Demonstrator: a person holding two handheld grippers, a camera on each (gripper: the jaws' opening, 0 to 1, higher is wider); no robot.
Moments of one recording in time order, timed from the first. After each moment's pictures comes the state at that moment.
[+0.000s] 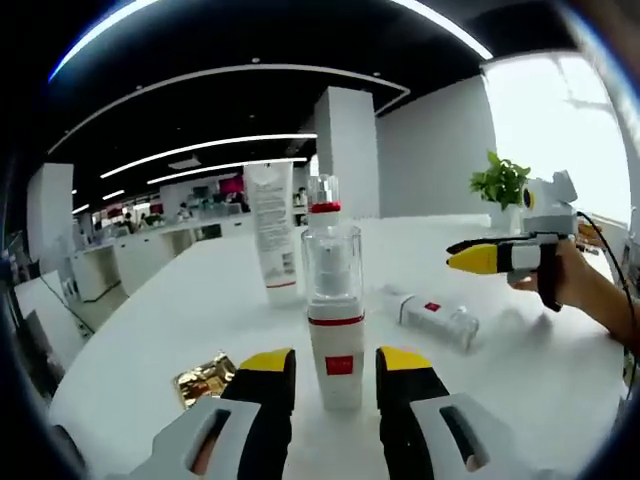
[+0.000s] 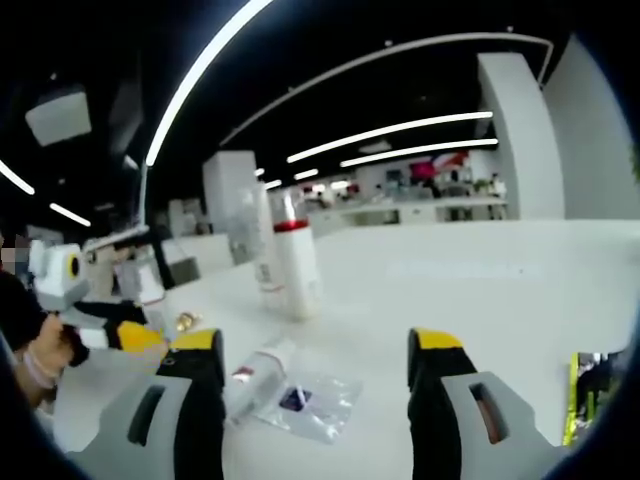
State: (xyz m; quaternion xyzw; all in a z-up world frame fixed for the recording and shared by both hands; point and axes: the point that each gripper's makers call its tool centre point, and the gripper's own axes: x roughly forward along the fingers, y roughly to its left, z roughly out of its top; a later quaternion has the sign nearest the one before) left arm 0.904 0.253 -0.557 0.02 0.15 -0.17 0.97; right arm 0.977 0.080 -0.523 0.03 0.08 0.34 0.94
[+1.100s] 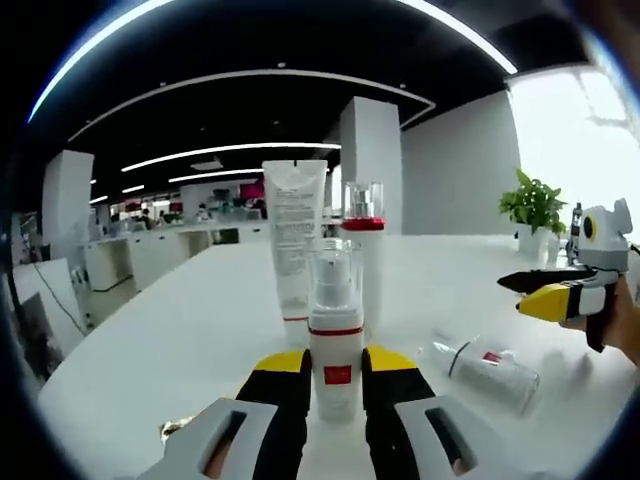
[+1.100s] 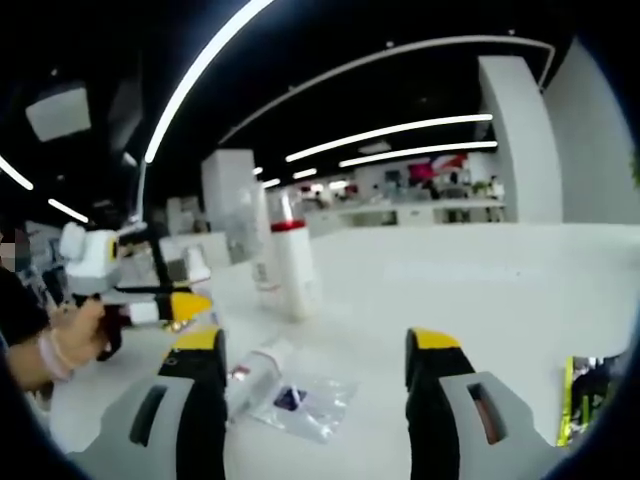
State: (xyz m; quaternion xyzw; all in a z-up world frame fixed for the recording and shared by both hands) left arm 0.973 0.257 -0.542 -0.02 0.12 -0.13 0.98; right arm 0.978 0.079 -0.522 0.02 0.08 0.34 0.94
